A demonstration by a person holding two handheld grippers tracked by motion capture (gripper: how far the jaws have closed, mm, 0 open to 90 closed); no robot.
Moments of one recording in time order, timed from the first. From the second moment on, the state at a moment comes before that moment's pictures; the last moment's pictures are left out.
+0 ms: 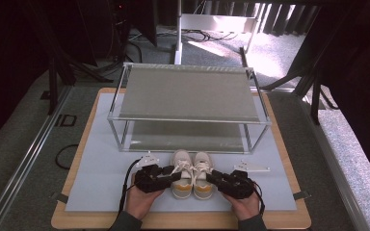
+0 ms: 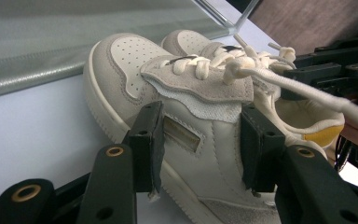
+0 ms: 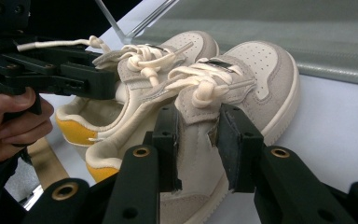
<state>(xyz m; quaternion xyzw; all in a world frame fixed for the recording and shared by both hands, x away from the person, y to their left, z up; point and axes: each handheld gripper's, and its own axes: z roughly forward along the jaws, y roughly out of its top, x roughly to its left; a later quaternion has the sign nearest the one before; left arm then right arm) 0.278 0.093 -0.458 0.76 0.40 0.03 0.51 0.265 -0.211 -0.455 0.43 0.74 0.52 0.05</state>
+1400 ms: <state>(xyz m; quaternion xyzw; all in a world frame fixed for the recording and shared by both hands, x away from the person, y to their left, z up) 0.313 0.082 -0.457 0.73 0.43 0.04 0.53 0.301 -0.219 -0.450 0.44 0.72 0.53 0.07</state>
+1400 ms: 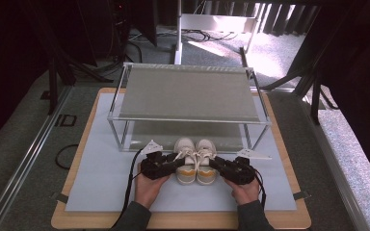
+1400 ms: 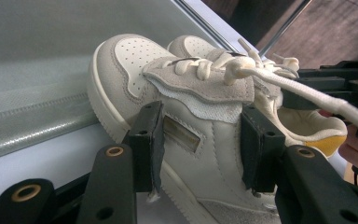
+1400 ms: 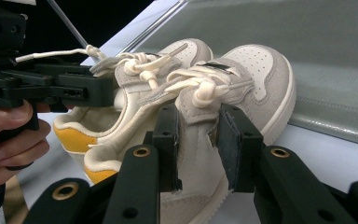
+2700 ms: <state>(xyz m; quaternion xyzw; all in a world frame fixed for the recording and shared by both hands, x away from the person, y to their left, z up) 0.356 0.080 -0.459 0.69 0.47 0.08 0.55 0.352 -0.210 -0.455 0.45 0.70 0.55 0.08</state>
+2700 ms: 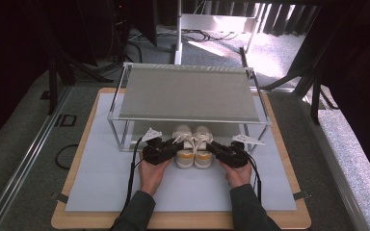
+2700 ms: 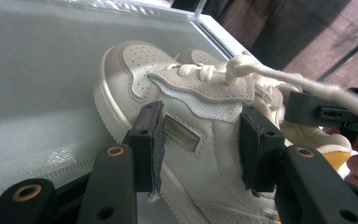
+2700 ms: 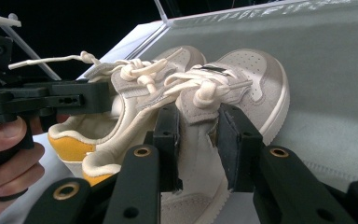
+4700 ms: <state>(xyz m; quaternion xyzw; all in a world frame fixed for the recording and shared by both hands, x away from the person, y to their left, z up) 0.342 0.089 -0.465 0.67 0.45 0.17 0.56 0.344 -0.180 -0.450 0.42 0.73 0.52 0.17</state>
